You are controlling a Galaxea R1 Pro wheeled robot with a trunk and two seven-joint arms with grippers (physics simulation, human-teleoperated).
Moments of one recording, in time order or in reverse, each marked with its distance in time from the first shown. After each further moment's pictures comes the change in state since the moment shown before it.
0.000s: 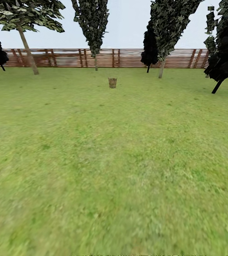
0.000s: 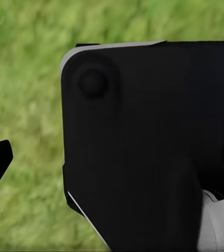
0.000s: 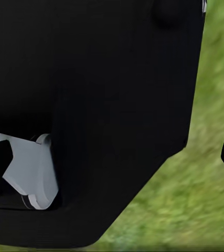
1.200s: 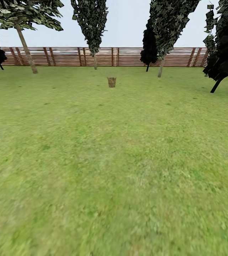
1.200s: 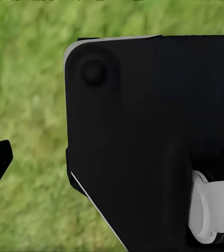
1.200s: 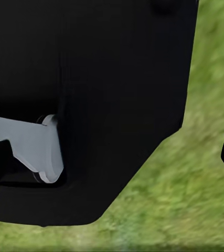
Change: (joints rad) left arm 0.000 0.000 0.000 -0.001 0.000 -0.001 0.000; right arm 0.000 0.000 0.000 0.000 0.000 -0.001 0.000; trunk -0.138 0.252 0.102
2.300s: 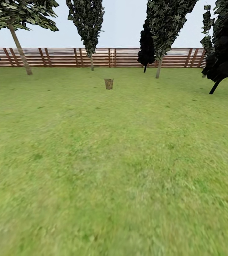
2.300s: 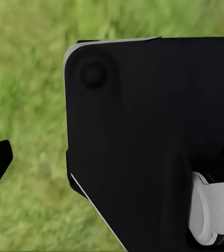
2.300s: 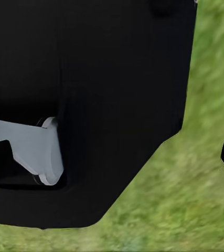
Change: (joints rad) left arm 0.001 0.000 -0.001 0.000 -0.003 -0.004 0.000; right arm 0.000 0.000 -0.002 -0.001 -0.001 -0.002 0.000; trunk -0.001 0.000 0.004
